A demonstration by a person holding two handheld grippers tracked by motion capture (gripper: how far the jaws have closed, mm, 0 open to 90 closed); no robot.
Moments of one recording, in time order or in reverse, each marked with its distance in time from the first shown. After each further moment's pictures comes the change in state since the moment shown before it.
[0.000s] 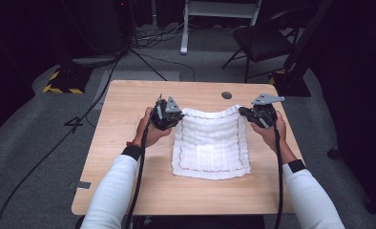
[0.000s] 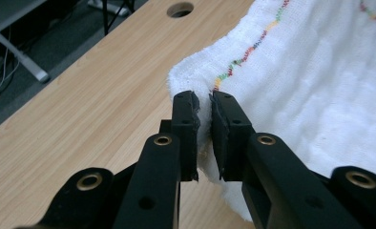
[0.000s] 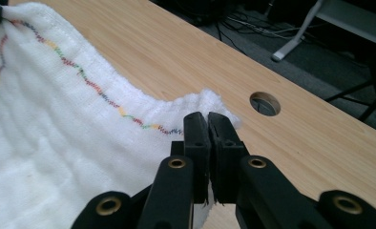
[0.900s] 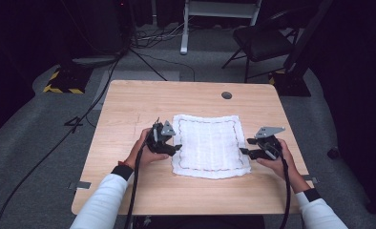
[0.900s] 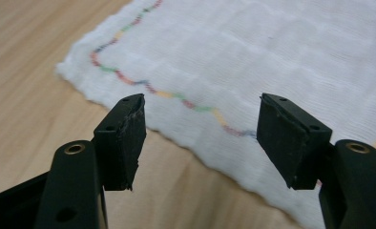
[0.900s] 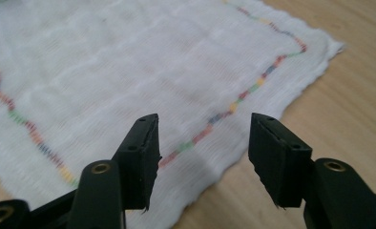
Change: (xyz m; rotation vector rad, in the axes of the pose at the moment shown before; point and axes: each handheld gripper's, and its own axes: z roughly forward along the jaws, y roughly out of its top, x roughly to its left) left arm -0.047 -0.065 -0.006 0.113 -0.136 0.002; right arm 0.035 -0.094 -0.022 0.184 0.176 -0.021
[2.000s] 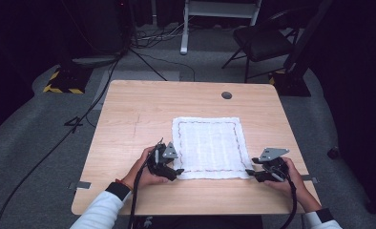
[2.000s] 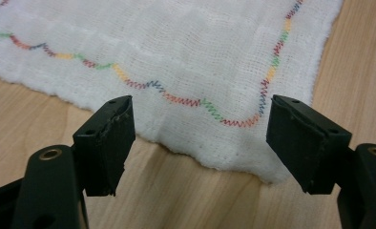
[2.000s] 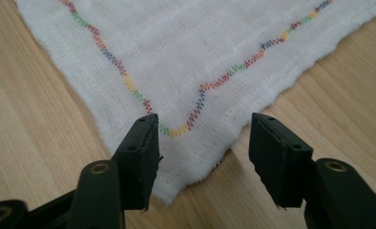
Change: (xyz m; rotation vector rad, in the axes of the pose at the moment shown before) left arm -0.045 -0.025 -0.012 0.029 -0.098 0.024; right arm 0.032 -0.045 -0.017 0.071 0.025 -0.085
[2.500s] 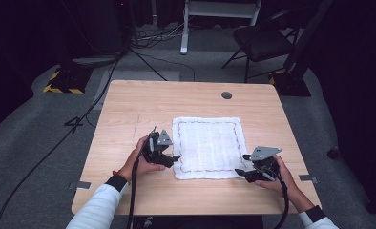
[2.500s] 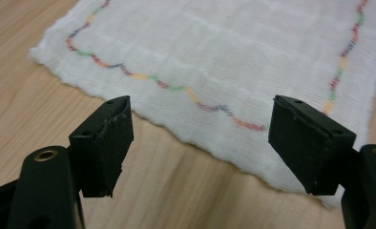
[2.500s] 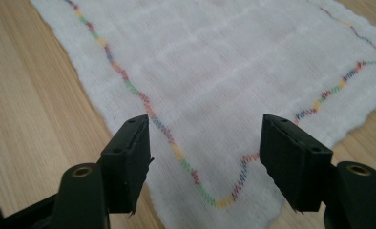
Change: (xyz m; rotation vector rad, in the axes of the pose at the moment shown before) left arm 0.037 0.009 -0.008 -0.050 0.089 -0.056; right arm 0.023 0.032 0.003 -0.078 0.029 -0.035
